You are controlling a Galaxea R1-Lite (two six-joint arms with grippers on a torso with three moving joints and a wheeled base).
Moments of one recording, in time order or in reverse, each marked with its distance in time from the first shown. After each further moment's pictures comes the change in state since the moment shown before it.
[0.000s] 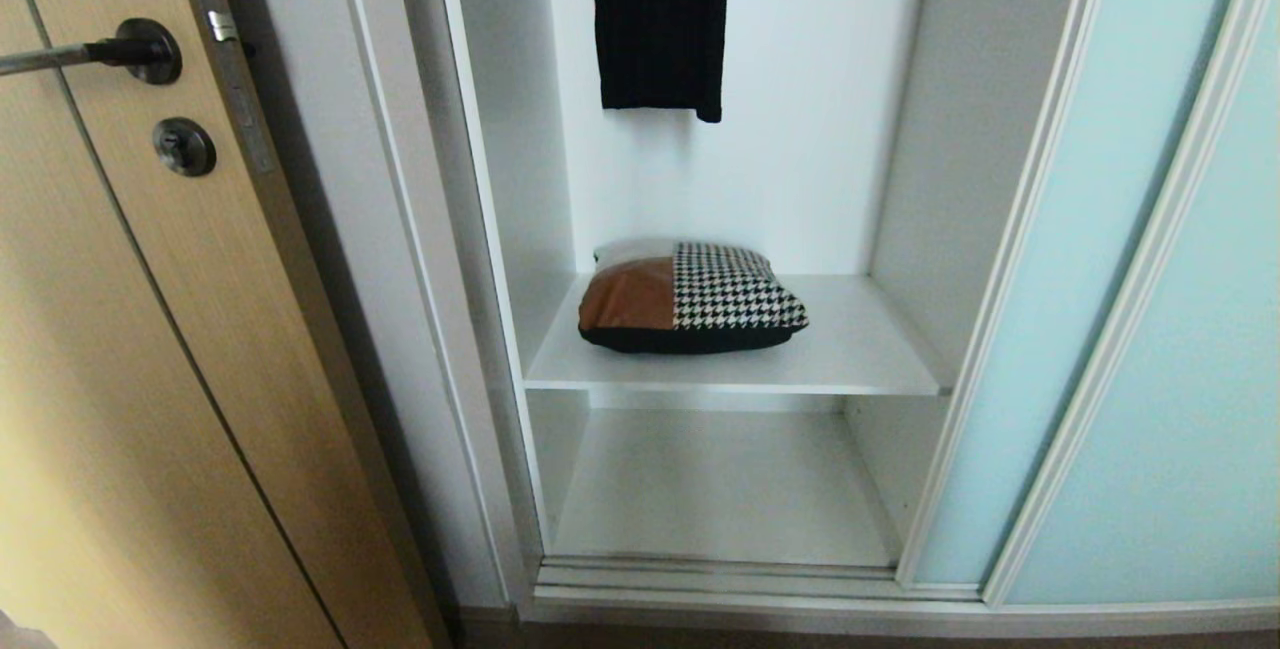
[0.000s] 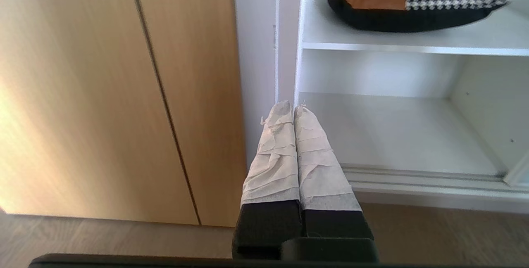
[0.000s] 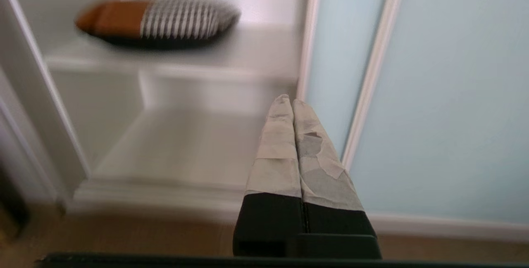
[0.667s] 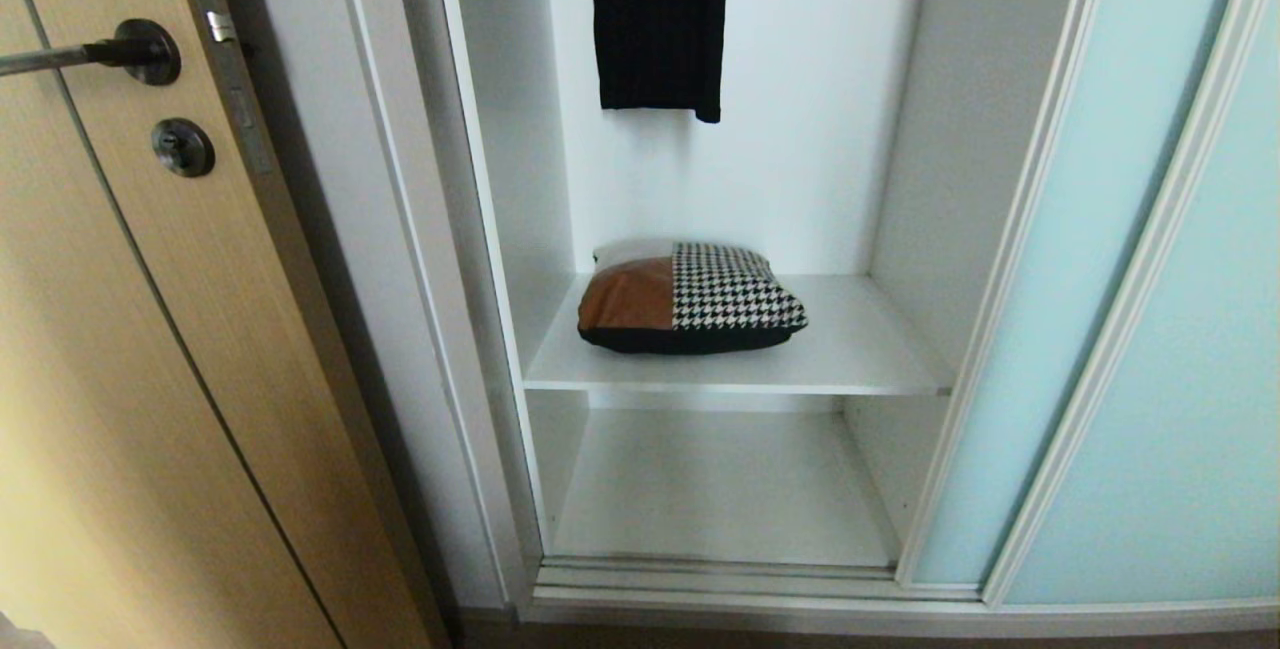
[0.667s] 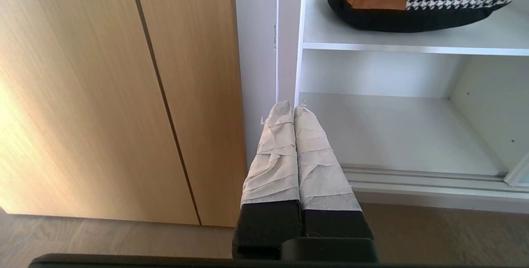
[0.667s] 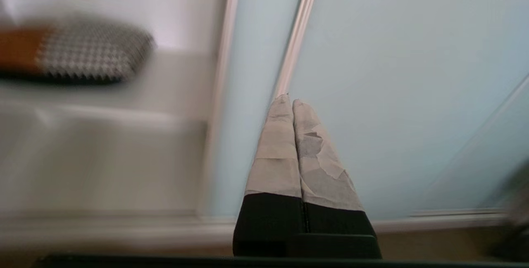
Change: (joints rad) left arm 0.000 0.000 0.000 0.000 0.000 0.000; right arm 0.012 0.518 -0.748 0.248 -0.227 -0.206
